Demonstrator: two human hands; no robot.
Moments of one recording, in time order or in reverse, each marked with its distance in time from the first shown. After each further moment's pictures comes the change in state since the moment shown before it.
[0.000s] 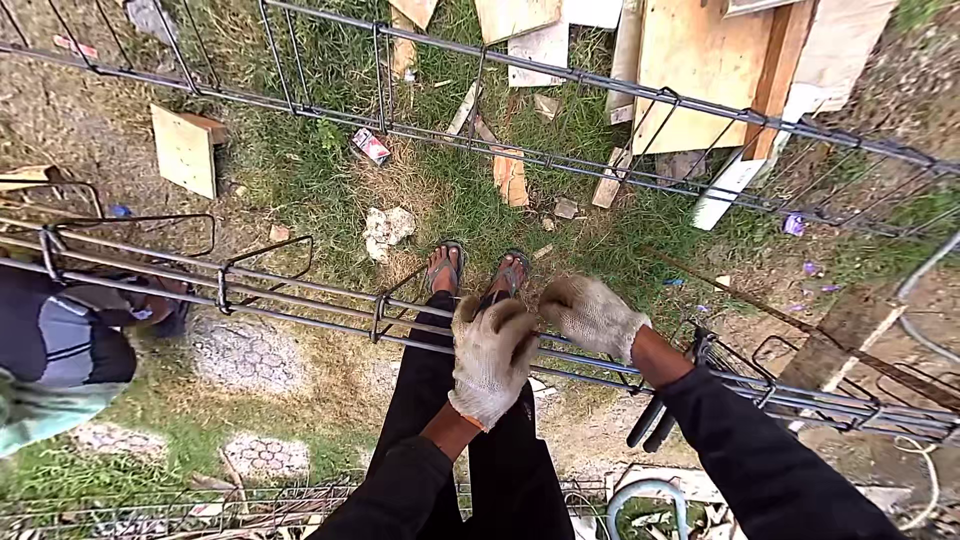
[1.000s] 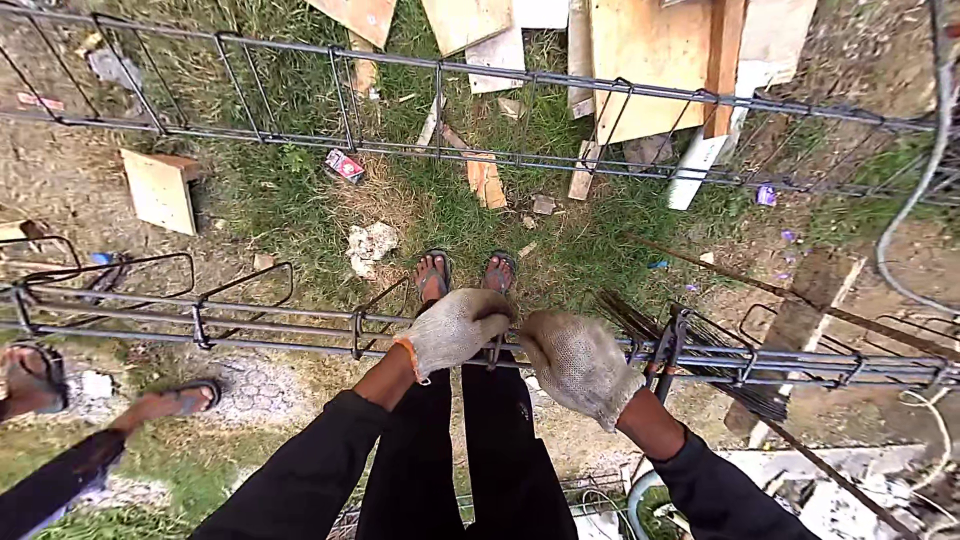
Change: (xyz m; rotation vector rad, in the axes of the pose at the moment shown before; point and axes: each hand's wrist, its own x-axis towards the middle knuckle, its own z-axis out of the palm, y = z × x) left_hand 0.082 -0.013 -0.052 -0.263 -0.902 -0.180; right_hand -0.071 -0.027 0.044 -0.185 0.334 -0.075
